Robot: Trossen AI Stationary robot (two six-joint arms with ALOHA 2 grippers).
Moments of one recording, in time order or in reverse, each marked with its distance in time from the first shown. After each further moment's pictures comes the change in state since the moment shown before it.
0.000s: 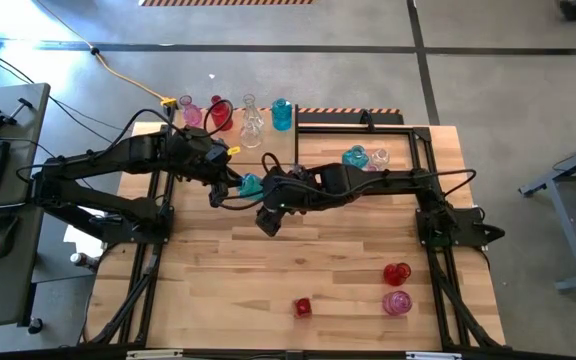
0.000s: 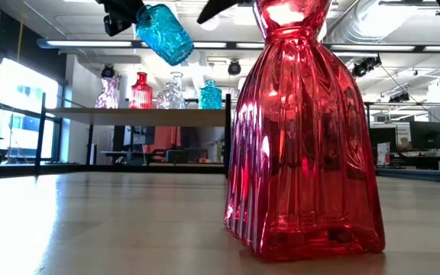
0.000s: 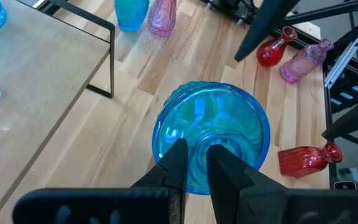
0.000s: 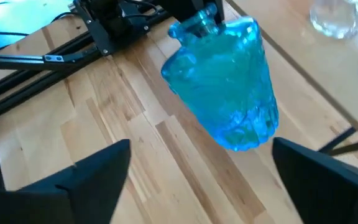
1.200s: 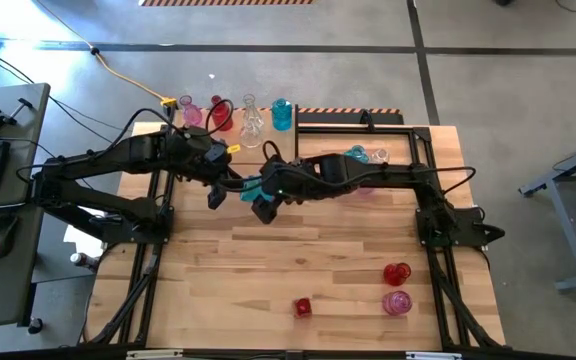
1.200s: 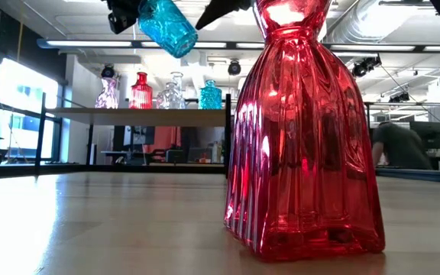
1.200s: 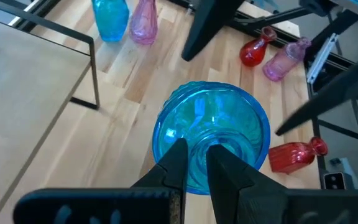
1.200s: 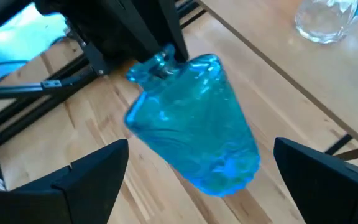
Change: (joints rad) left arm 0.003 0.000 0.000 0.035 0.059 0.056; right arm -0.055 0.000 0.000 0.039 -0.020 0.023
